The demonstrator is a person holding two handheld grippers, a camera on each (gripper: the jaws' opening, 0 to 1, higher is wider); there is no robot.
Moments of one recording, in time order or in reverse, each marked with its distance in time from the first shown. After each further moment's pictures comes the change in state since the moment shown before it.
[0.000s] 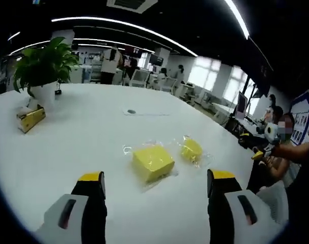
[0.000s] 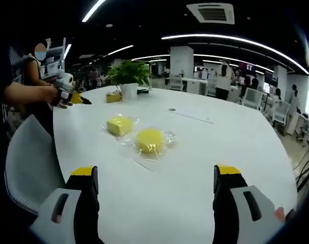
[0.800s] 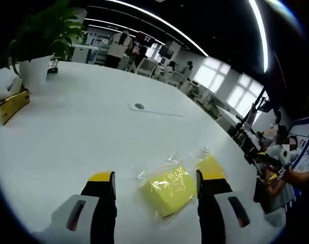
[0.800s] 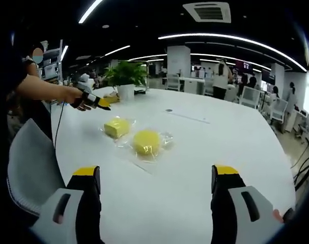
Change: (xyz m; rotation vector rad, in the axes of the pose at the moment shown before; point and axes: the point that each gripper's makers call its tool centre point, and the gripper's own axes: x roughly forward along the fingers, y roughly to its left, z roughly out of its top) left arm 0.089 0.046 0.032 -0.060 0.034 0.006; right arm -0.006 -0.008 0.009 0.014 -0.001 -0.020
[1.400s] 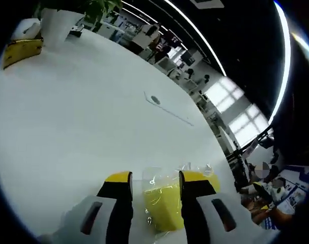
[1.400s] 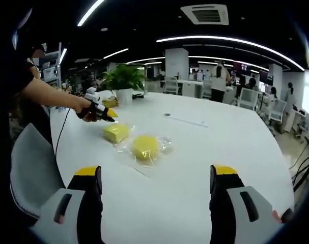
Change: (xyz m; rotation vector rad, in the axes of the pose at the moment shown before) left arm 0.031 0.025 -0.016 -0.345 0.004 -0.014; right arm -0.006 -0.002 0.010 0.011 -0.020 -0.014
